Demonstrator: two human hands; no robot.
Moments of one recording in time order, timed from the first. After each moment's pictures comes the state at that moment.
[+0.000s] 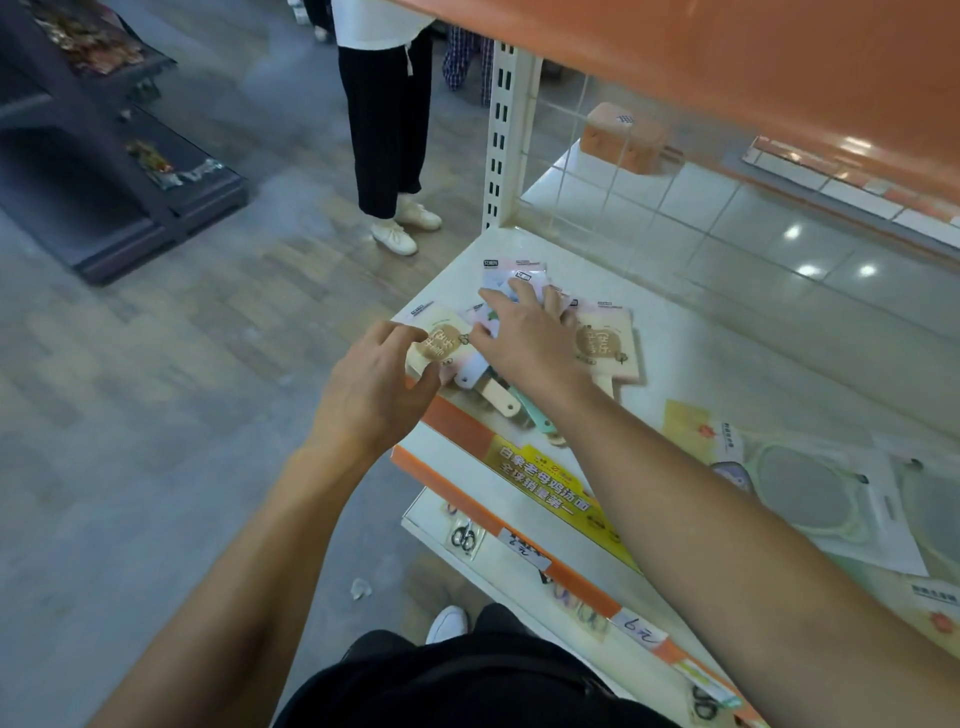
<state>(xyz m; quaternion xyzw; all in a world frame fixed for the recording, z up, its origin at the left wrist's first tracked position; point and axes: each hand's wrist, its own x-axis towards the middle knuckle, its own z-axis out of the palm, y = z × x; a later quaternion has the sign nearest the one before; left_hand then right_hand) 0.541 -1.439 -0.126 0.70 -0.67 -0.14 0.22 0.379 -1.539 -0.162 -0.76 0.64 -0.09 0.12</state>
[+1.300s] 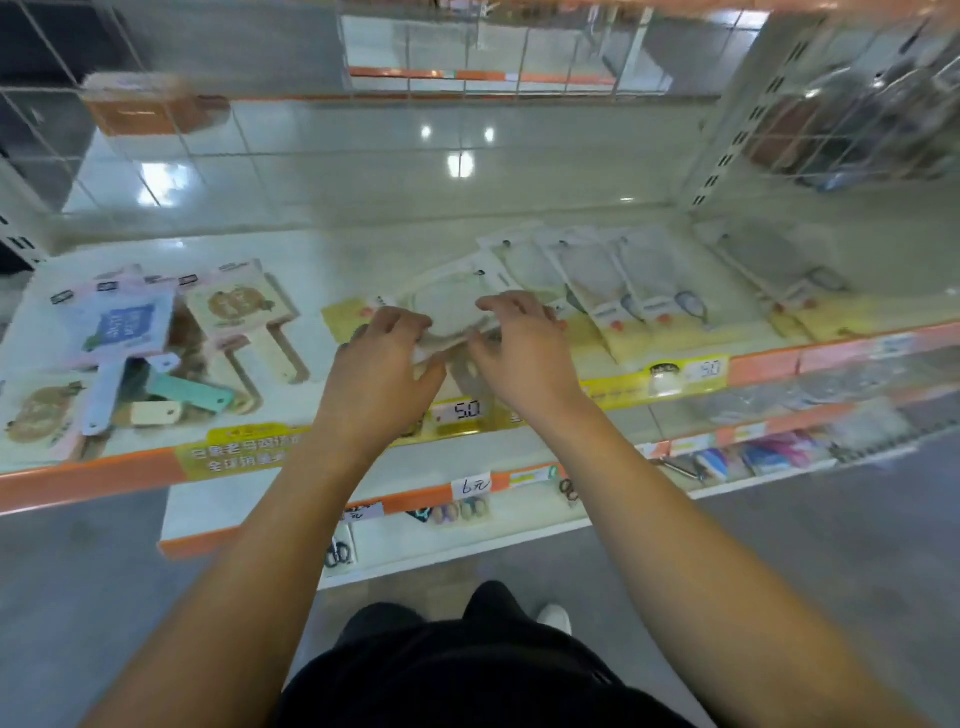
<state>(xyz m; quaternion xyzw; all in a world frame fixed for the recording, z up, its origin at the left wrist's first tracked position) 0.299 -1.373 -0.129 0.35 -0.90 -0.20 0.18 0.156 -1.294 -0.138 -0.44 0.86 -0.25 0.04</state>
